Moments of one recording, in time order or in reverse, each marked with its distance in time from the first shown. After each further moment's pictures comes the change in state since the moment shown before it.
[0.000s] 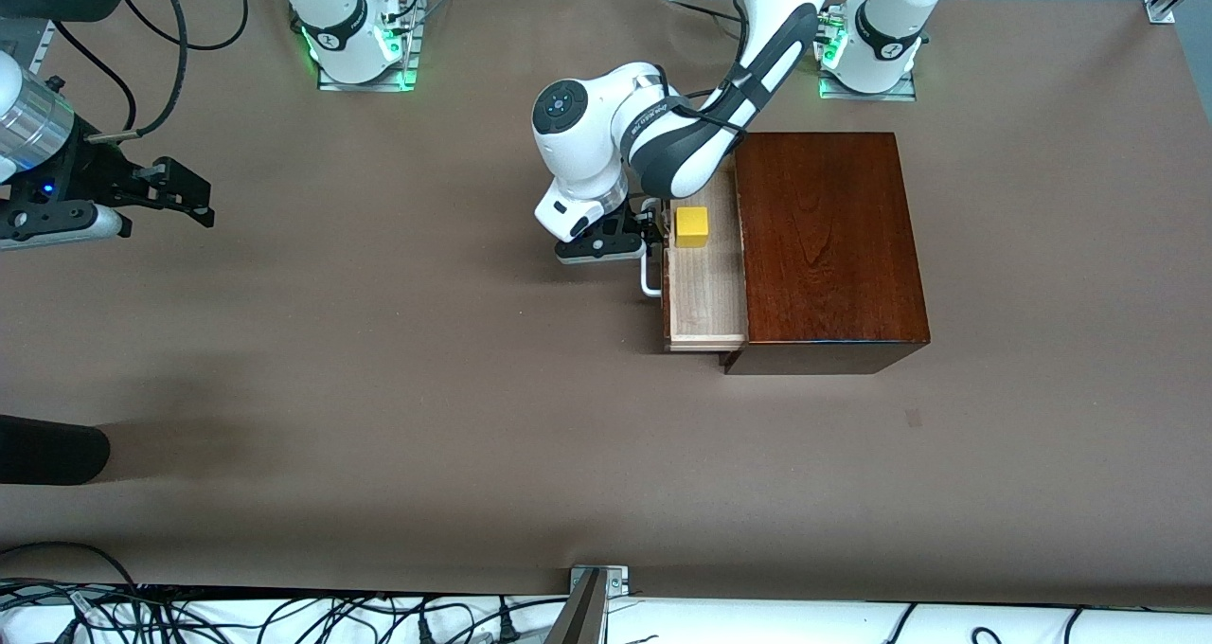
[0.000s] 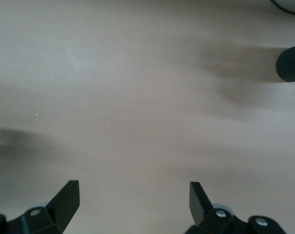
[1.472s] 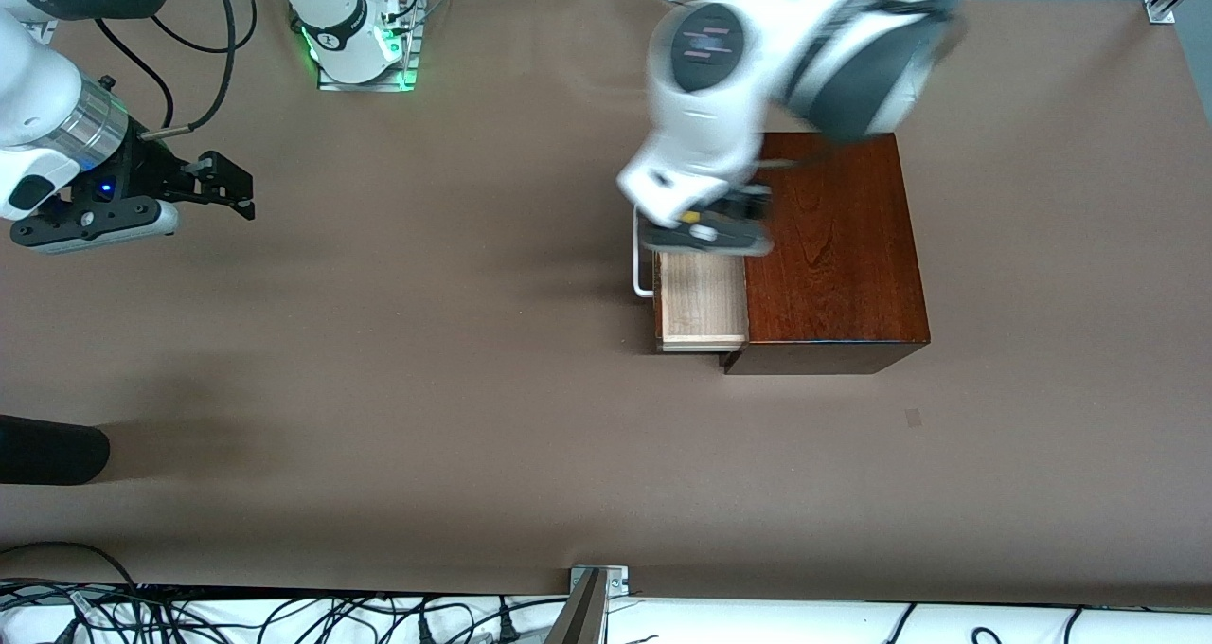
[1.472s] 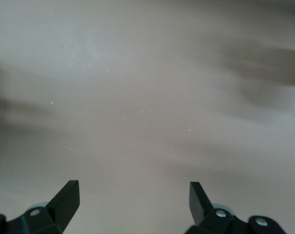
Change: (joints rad) left arm 0.280 -0.255 0.005 0.198 -0.212 -0.476 0.533; right arm 0.051 0.006 0.020 0.001 0.034 -0.032 -0.010
